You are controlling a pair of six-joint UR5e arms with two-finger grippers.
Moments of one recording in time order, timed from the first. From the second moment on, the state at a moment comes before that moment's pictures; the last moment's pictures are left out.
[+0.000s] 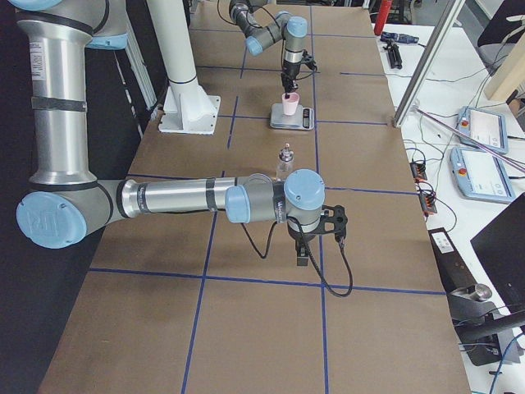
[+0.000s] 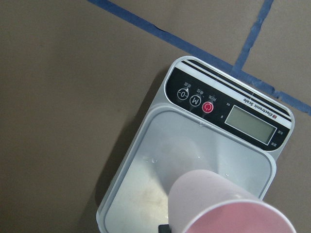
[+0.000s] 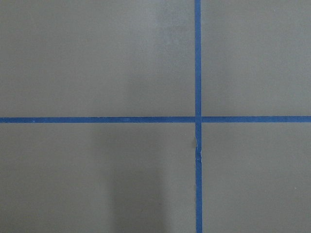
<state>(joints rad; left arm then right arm) -0.59 -2.45 -1.51 -1.55 -2.06 -1.61 1.57 -1.60 1.71 -1.53 2.42 0.12</state>
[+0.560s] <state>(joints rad) -0.59 -2.45 -1.49 -1.57 -2.06 -1.62 1.57 -1.59 1.71 -1.53 2.42 0.12</state>
